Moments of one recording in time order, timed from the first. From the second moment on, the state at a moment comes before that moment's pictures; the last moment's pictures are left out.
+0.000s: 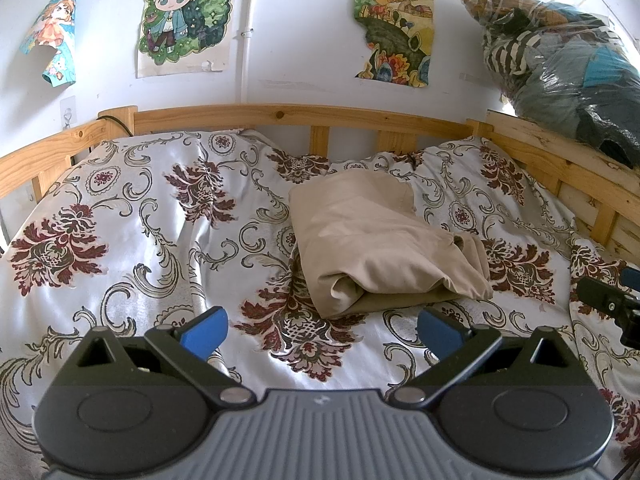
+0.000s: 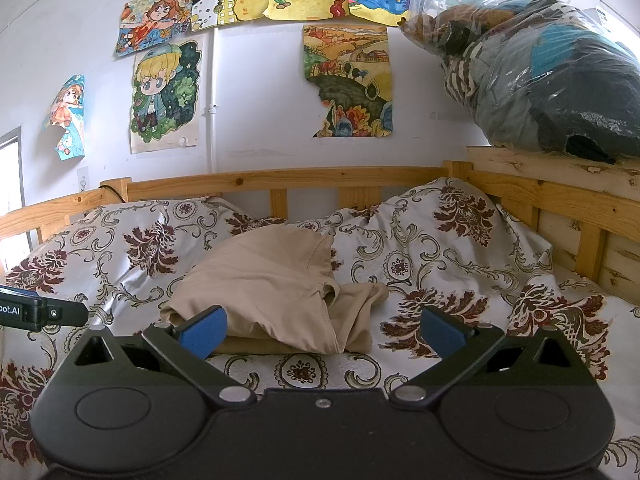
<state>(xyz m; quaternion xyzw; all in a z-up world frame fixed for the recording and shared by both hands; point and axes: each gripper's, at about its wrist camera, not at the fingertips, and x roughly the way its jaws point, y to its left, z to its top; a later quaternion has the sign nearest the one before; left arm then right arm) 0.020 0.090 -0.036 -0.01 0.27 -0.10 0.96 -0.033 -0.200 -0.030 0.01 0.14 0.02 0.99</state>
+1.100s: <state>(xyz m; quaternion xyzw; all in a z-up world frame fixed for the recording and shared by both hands) 0.028 0.090 -0.036 0.01 0.32 -0.09 0.94 -0.033 -0.201 -0.030 0.02 0.14 0.02 0.99</state>
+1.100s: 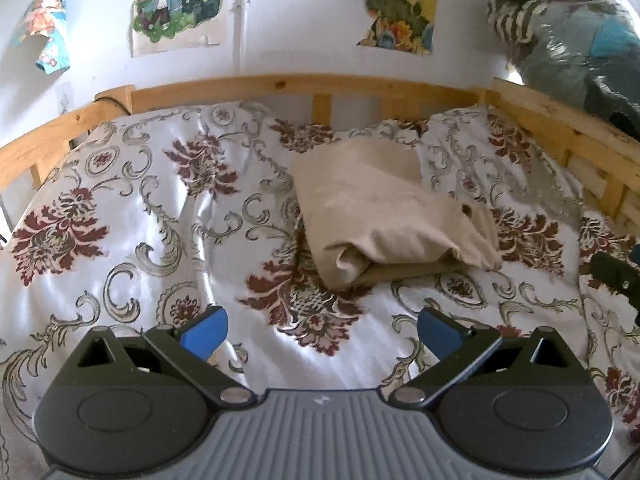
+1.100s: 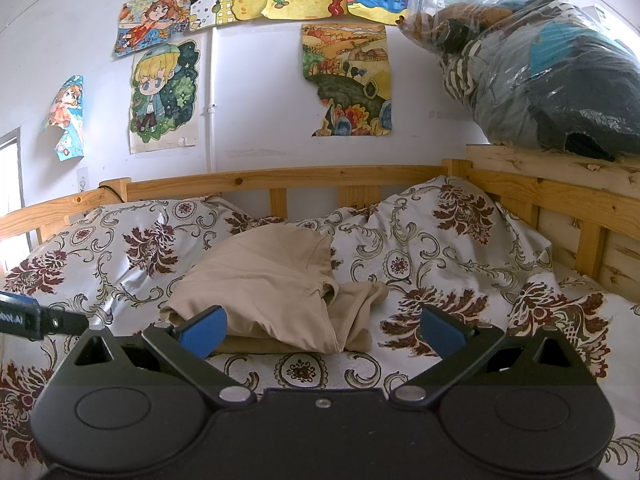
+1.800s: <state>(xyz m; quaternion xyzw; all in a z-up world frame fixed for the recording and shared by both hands) 0.028 0.092 -0.037 0.01 0.31 -0.08 0.95 -0.033 -0.198 -0.032 0.02 0.15 0.01 0.99</state>
